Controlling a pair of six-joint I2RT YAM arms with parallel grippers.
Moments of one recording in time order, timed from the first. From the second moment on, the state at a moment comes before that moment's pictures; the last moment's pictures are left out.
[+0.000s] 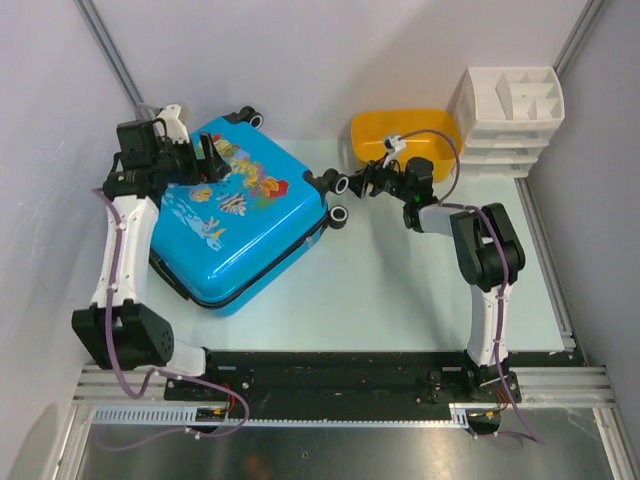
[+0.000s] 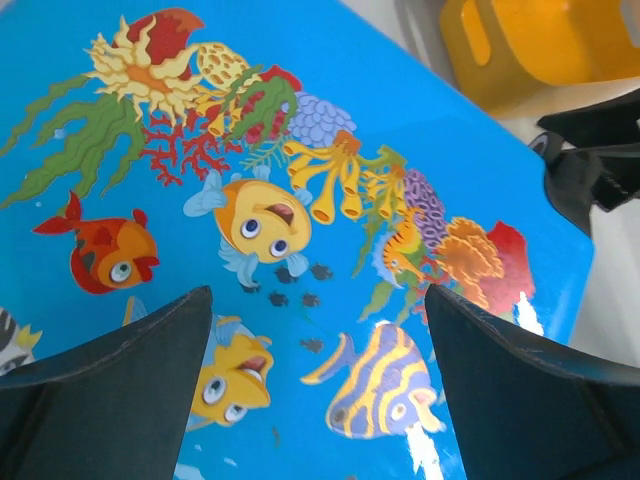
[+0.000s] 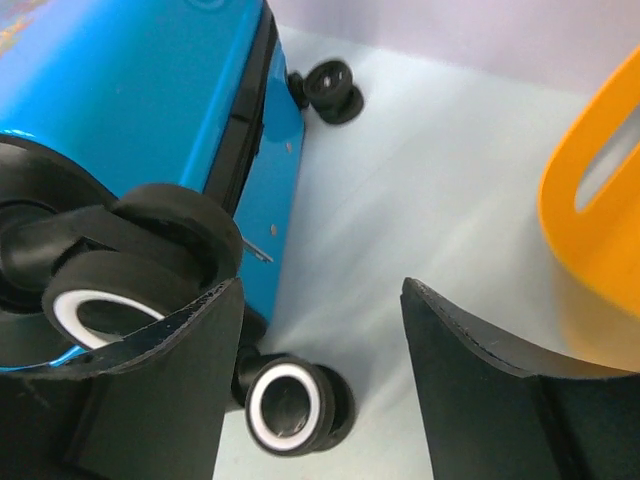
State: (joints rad) left arm 0.11 1.46 1.53 -0.64 0.43 -0.05; right arm 0.31 2.09 1.26 0.85 -0.61 0.34
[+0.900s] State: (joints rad) left arm 0.69 1.02 1.12 -0.66 0.60 -0.27; right arm 0.42 2.23 1.35 0.47 -0.64 0.60
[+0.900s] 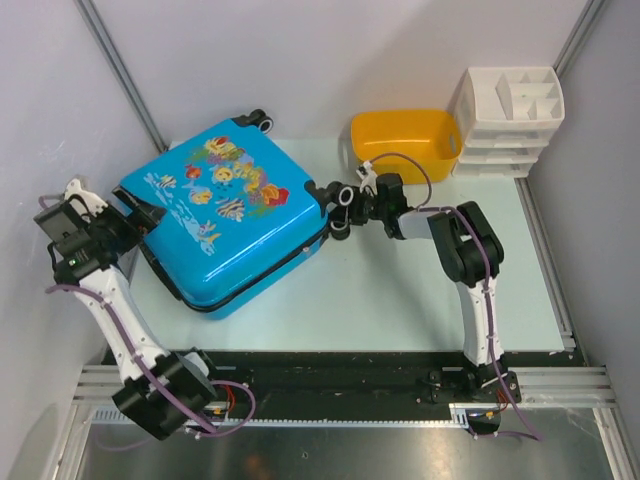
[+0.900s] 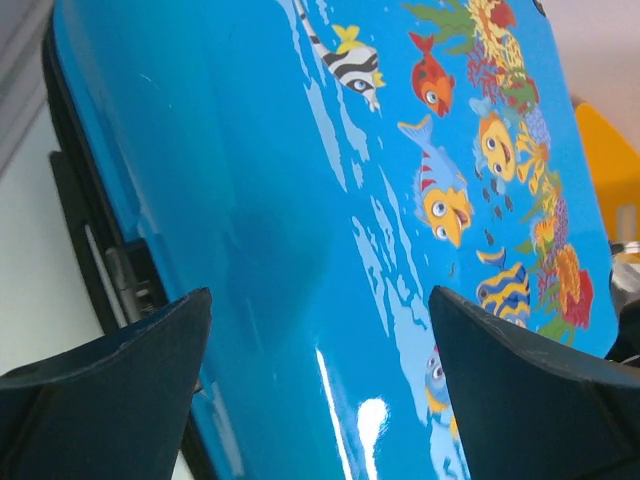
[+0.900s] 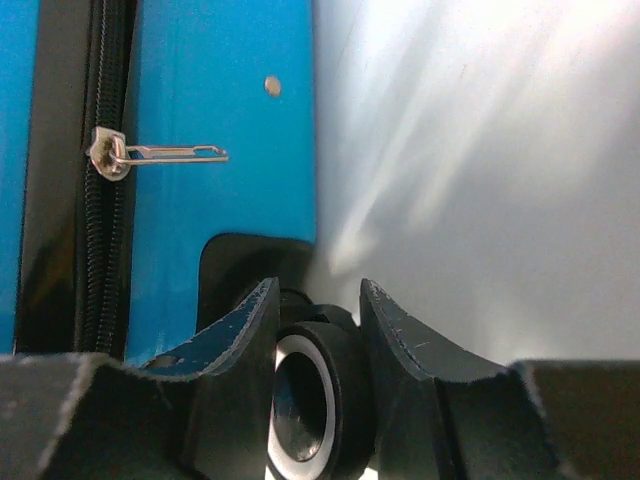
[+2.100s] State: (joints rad) left arm 0.37 1.44 1.58 -0.61 0.53 -0.07; right arm 0.47 1.47 0.86 0.24 -0.84 0.16
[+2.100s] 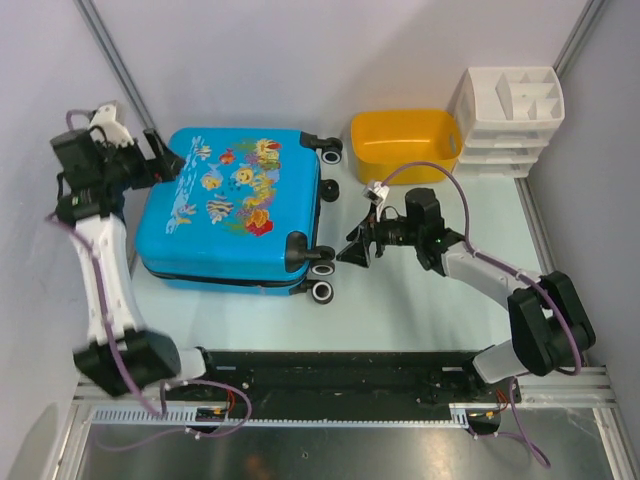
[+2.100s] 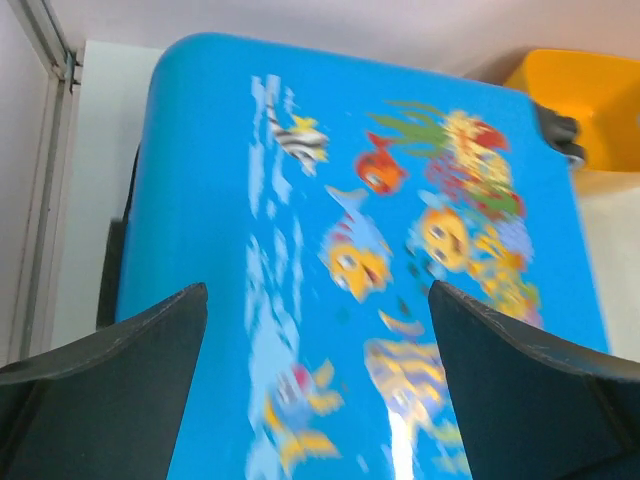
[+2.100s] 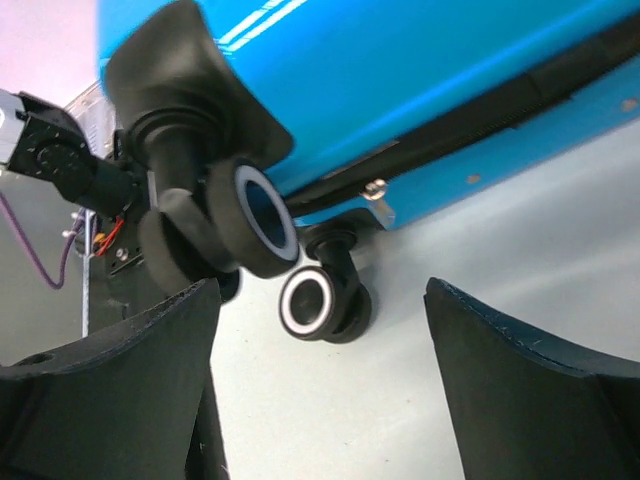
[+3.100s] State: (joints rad) left arm 0.38 0.89 0.97 -0.90 0.43 -0.60; right arm 0.72 1.49 0.98 0.14 -0.82 -0.10
